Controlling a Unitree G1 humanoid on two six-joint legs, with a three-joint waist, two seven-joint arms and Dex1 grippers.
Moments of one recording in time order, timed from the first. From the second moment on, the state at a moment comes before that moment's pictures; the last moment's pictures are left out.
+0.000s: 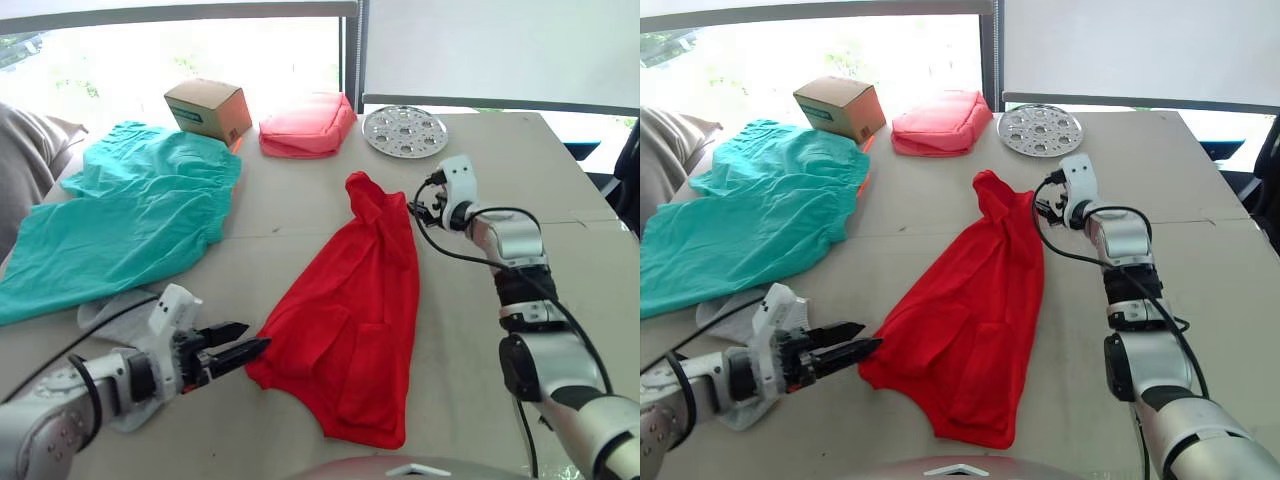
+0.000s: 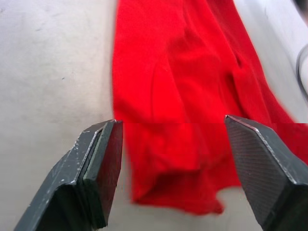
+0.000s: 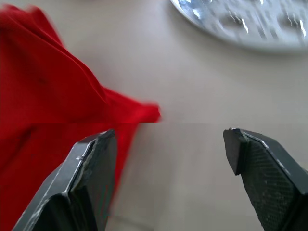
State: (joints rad) left arm 0.33 0.82 0.47 -0.51 -0.82 0.98 -0.88; right arm -0.82 -0.17 -0.12 0.45 0.04 0.76 0.37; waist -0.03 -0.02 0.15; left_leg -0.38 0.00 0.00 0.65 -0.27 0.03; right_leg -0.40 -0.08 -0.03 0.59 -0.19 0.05
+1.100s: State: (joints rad) left arm 0.34 0.75 0.28 -0.46 -0.63 0.79 -0.82; right arm -0.81 -0.18 -0.02 0.59 0.05 0.55 0.31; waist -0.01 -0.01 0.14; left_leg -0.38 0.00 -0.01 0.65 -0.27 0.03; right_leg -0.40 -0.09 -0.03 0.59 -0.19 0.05
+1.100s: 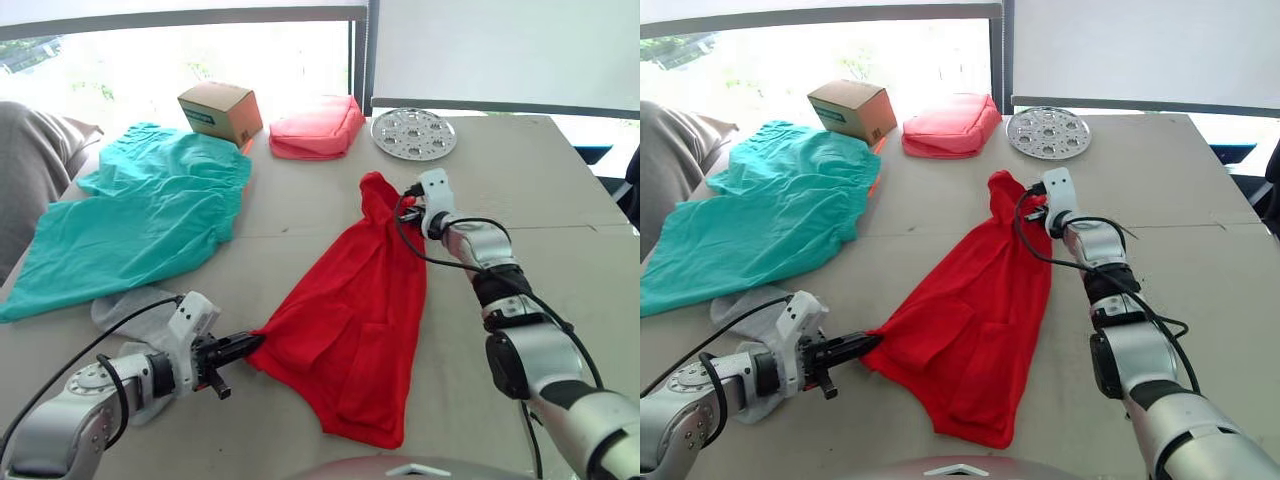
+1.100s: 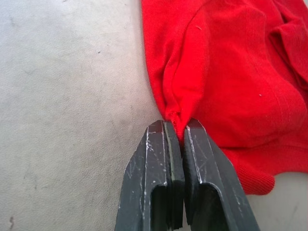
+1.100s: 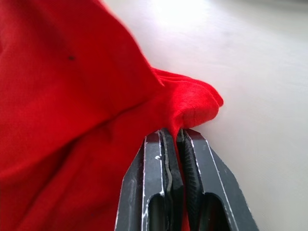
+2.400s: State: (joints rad) left arm 0.67 0.70 0.47 -0.75 -0.79 0.73 -0.75; right arm -0.82 -0.39 0.14 0.56 -0.05 0.09 0.82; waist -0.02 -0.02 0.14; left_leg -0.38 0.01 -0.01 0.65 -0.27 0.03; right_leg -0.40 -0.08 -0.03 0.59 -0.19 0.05
